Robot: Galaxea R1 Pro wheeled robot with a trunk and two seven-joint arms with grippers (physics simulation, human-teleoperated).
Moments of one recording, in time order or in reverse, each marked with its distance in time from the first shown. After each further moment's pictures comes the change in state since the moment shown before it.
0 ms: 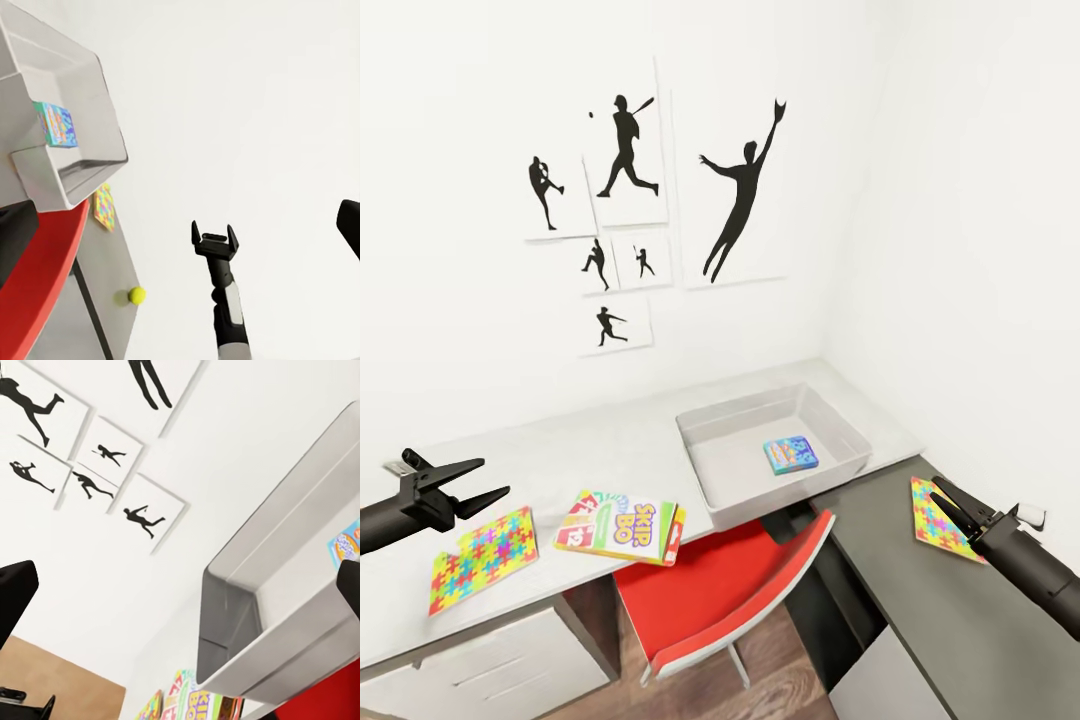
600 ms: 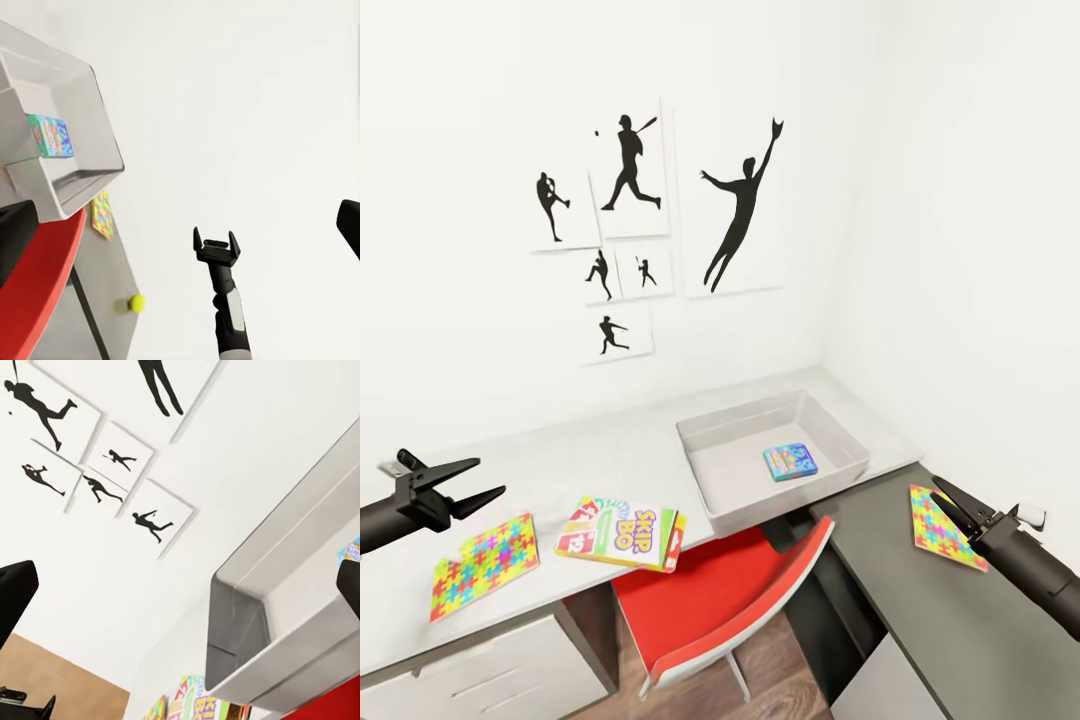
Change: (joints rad) left arm 0.000 0.002 0.008 0.021 0.000 -0.003 -0.005; right arm 0.000 0.000 0.000 0.000 0.000 0.000 0.000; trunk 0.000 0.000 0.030
